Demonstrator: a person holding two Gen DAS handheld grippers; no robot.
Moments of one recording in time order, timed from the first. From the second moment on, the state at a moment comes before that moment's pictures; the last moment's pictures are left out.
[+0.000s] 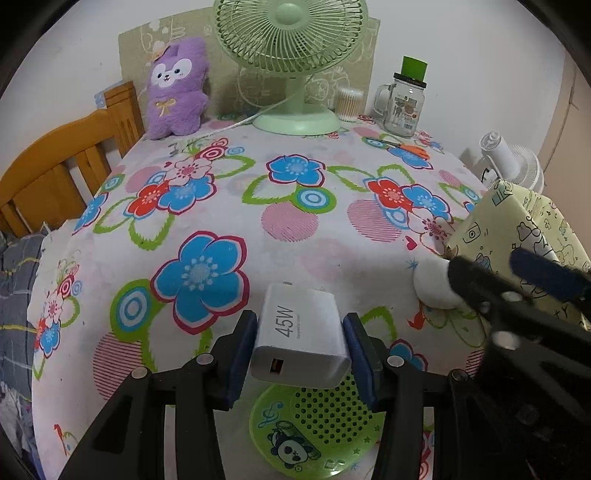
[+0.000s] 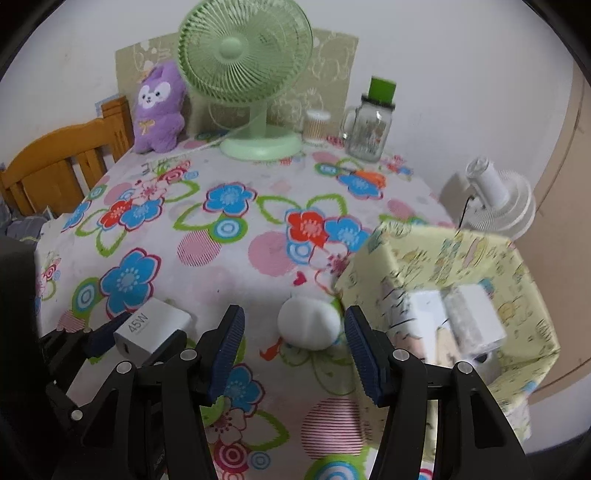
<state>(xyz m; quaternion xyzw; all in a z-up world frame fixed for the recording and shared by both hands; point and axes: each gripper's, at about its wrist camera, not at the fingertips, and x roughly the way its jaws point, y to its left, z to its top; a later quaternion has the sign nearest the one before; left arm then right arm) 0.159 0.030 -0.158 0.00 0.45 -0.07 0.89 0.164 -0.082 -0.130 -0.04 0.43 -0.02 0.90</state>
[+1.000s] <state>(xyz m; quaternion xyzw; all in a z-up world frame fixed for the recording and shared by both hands) 0.170 0.028 -0.176 0.04 0.45 -0.05 0.89 0.184 -0.073 -0.178 0.01 0.46 -0.09 0.88</state>
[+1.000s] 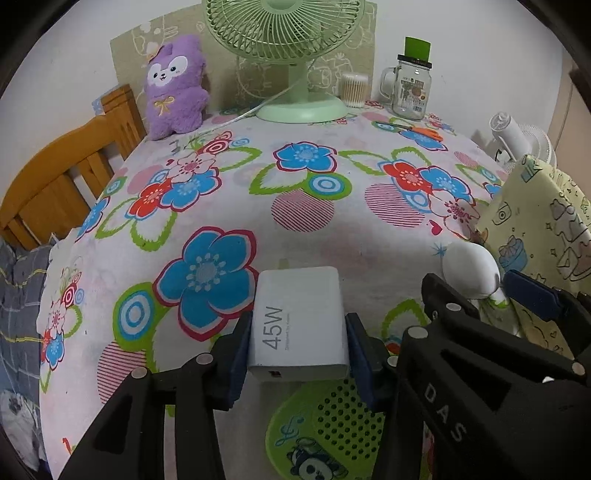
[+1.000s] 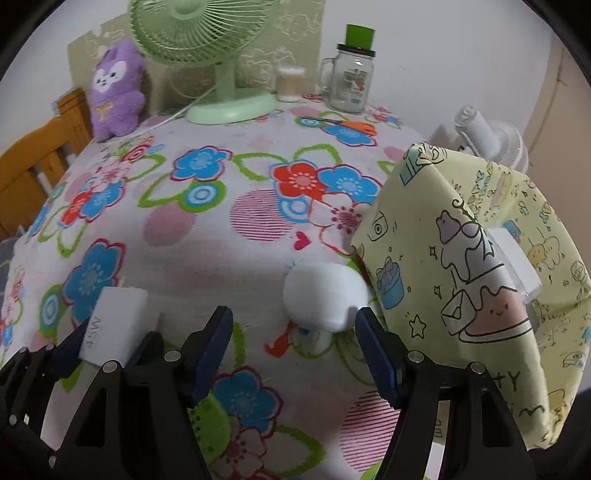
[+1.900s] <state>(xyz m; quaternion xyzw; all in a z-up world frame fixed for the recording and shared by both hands) 0.184 0.005 -0.180 0.07 0.43 -0.02 0.90 0.202 -0.105 -0.194 0.06 0.45 -0.06 0.89</state>
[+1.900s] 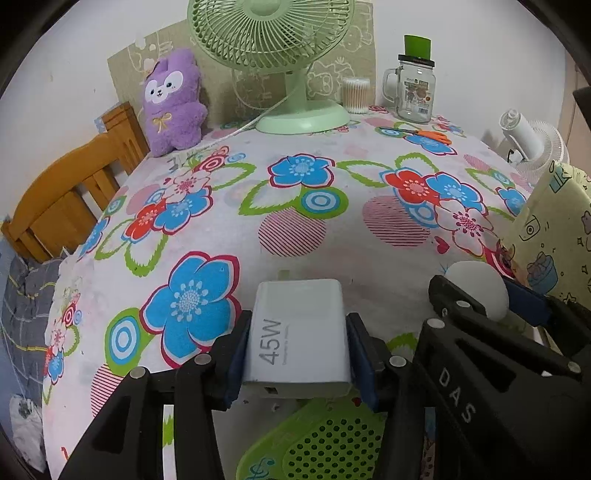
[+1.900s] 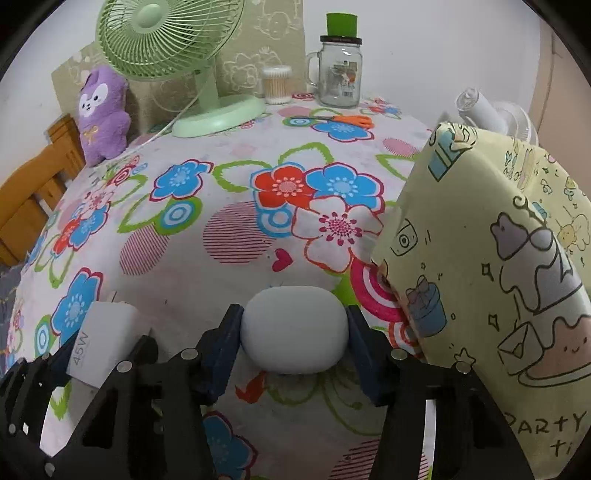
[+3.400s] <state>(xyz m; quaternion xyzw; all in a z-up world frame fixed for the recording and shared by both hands) 0.095 -0.032 -0.080 0.04 0.37 -0.06 0.93 0.109 -0.141 -0.083 0.04 0.38 -0.02 0.92</state>
